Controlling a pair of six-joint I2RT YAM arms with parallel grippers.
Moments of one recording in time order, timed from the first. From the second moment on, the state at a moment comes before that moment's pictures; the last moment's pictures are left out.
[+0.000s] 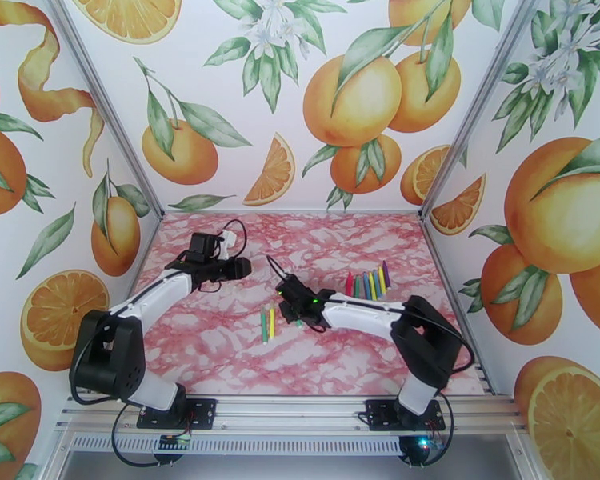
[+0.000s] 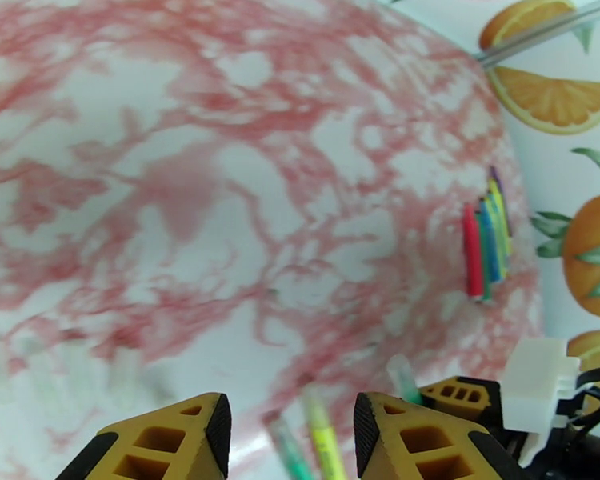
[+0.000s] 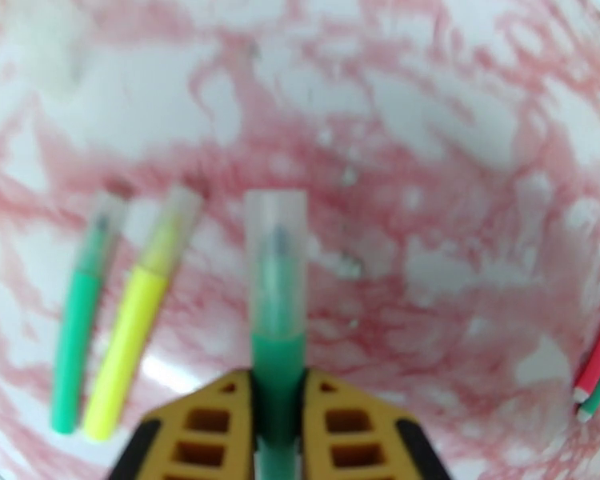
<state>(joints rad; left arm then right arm) -0.23 1.54 1.00 -0.28 0.50 -0.35 0.87 1.72 1.04 -0.27 0.17 0.37</state>
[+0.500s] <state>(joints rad) -0.34 1.64 1.12 -0.19 0.65 -0.41 0.84 1.63 0.99 -0.04 0.05 0.37</state>
